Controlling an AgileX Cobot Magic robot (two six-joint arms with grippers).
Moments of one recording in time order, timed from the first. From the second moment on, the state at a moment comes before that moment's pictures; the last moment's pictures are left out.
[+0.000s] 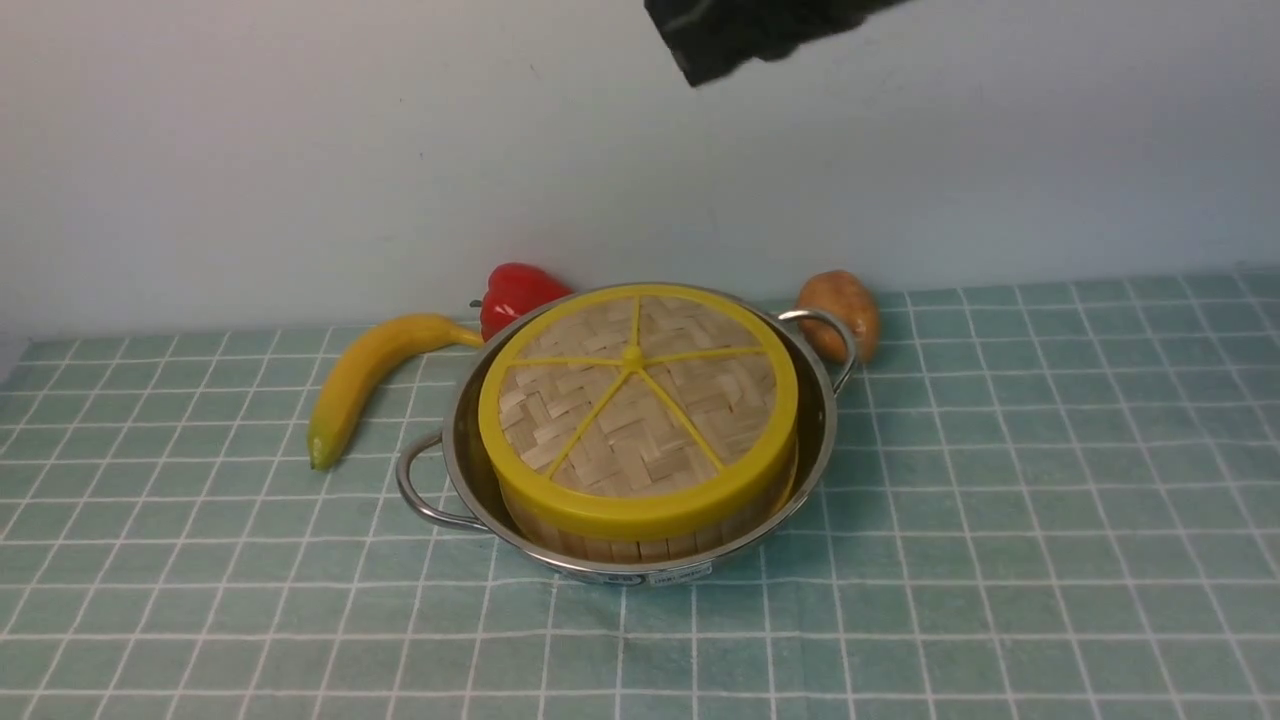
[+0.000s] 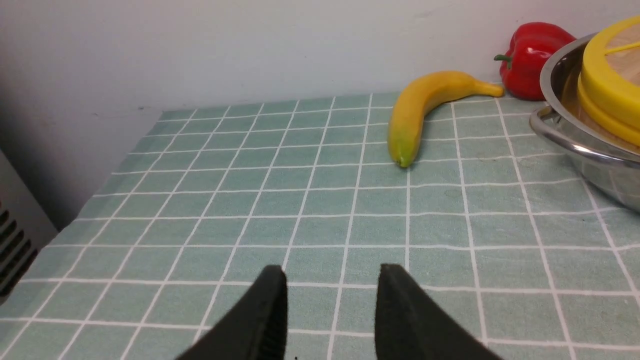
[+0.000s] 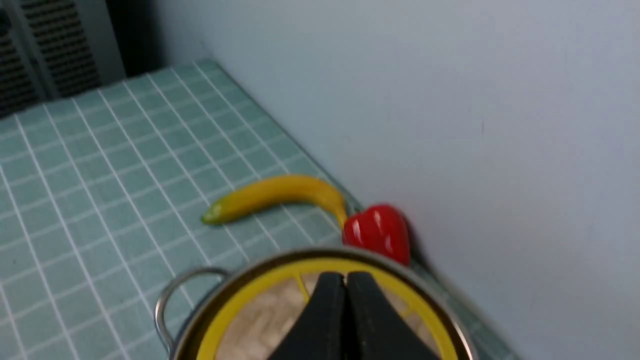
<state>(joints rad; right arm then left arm) 0.56 1.62 -1.75 0.26 0.88 -0.30 0.18 0.00 0.01 -0.05 0.33 0.18</state>
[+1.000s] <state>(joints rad) 0.03 0.06 -0.13 0.02 0.20 0.10 0.18 0.00 0.01 -0.05 0.33 0.18</state>
